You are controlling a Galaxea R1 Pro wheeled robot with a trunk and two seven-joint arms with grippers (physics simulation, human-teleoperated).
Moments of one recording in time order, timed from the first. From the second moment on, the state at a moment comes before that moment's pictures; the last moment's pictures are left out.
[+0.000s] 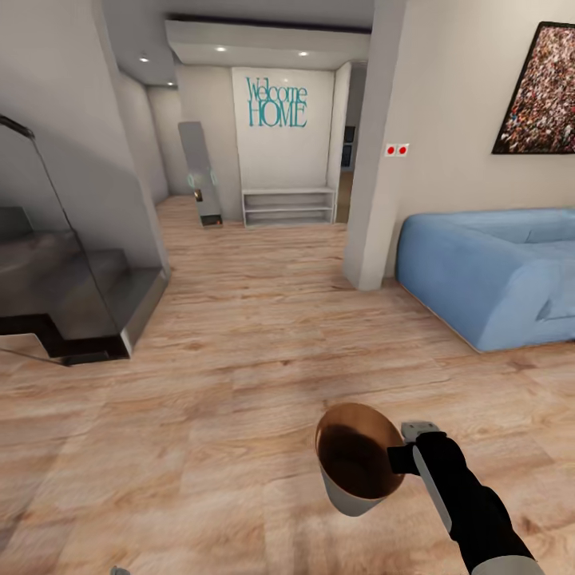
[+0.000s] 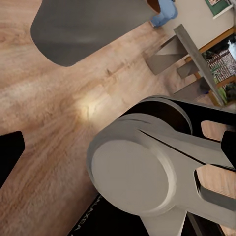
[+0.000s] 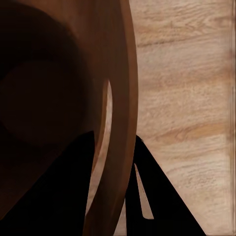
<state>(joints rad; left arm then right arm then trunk) 0.01 0.18 0.33 -0.99 0.00 0.17 -1.51 -0.43 -0.07 0.01 -1.16 0.02 1.00 -0.02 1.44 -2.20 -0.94</state>
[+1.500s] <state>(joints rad) 0.01 0.18 0.33 -0.99 0.00 0.17 -1.51 -0.43 -0.07 0.01 -1.16 0.02 1.00 -0.02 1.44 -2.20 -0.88</state>
